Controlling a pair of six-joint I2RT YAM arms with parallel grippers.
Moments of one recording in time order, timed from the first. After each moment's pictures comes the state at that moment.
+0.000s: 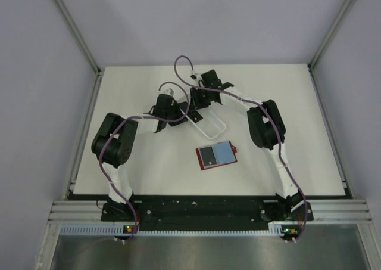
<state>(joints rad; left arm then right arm) -0.38 1.92 1.03 0.21 0.17 -0.69 0.55 2.38 1.94 -0.40 -0.37 0.23</state>
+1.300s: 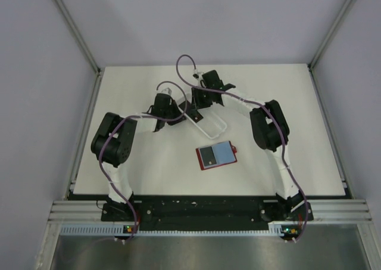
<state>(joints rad) -0.35 1.92 1.03 0.22 0.18 -0.69 0.55 2.31 1.85 -0.34 -0.32 0.27</state>
